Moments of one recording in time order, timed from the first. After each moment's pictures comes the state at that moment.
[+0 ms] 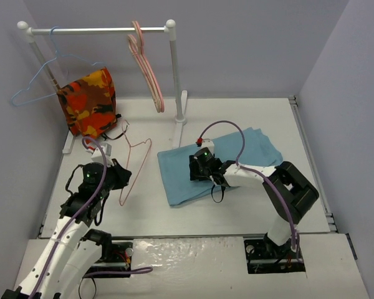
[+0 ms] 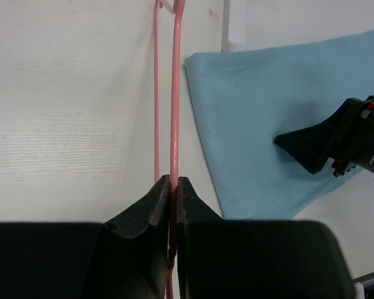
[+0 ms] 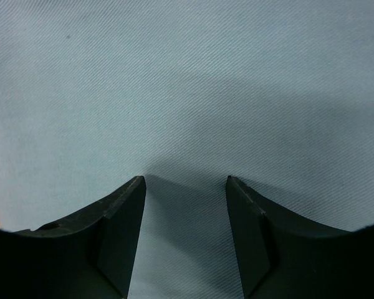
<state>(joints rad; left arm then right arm) -0.25 0.64 0.57 -0.44 0.06 -0.48 0.75 1.70 0.84 0.00 0.19 0.53</state>
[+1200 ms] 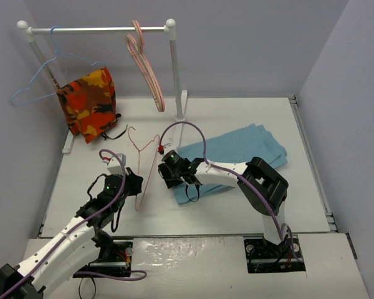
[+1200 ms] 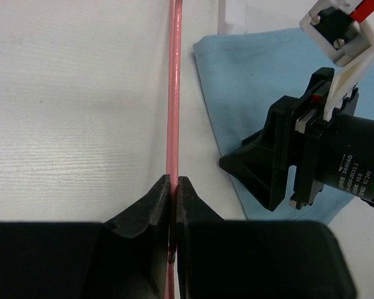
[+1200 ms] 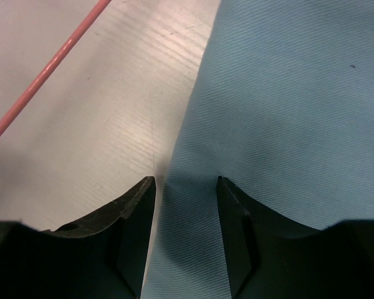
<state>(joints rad) -0.56 0.66 0.35 -0.14 -0.24 -0.60 0.95 1.94 1.20 -0.18 0.14 0.38</state>
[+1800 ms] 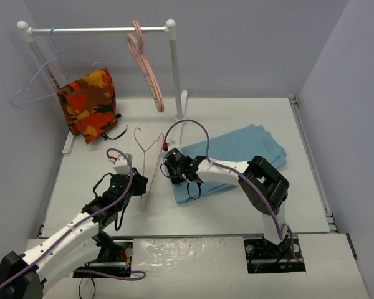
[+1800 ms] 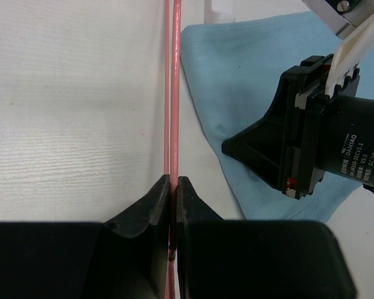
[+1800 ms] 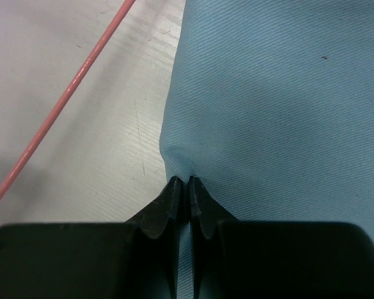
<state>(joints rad) -0.60 0.75 0.33 -0.04 -0.23 -0.60 0.93 1.93 1.20 -0.20 0.13 0.45</state>
